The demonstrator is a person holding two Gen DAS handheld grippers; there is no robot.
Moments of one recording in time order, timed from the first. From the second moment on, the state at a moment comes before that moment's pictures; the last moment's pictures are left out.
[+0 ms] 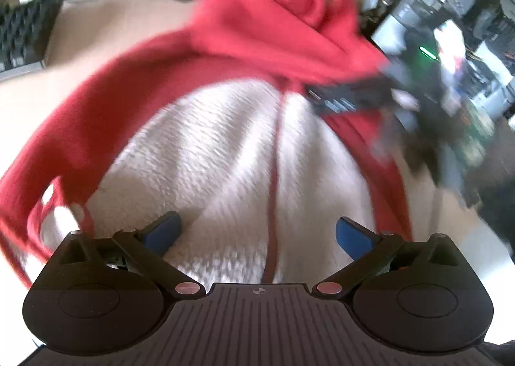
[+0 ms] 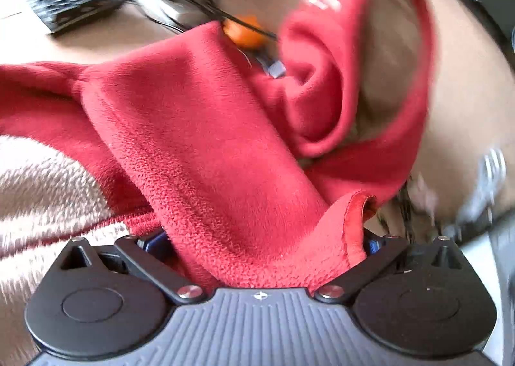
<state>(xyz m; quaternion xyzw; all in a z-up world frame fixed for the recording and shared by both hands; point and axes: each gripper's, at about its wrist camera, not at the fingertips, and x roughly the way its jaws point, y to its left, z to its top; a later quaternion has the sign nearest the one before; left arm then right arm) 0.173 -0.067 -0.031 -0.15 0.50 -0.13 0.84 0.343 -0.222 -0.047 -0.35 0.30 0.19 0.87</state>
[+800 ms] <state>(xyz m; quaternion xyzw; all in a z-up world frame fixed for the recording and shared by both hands) 0.246 -0.119 -0.025 0.27 0.34 -0.02 0.90 0.301 -0.318 -0.015 -0.04 0.38 0.13 0.92</state>
